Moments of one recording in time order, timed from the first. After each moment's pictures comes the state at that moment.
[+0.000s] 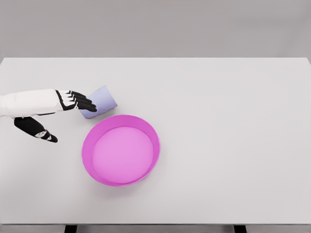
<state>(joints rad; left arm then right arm) -0.56 1.15 -0.63 -1.72 0.20 -0.61 -0.61 -0.09 0.00 -0.32 0.30 -0.75 -0.19 0.61</state>
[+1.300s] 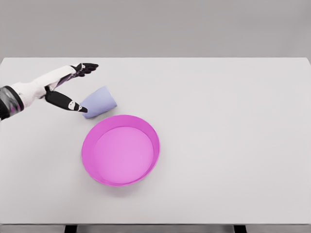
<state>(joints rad) -0.55 0.94 -0.64 -1.76 0.40 0.18 -0.29 -0.09 0.00 -0.32 0.30 -0.75 -0.19 0.61</state>
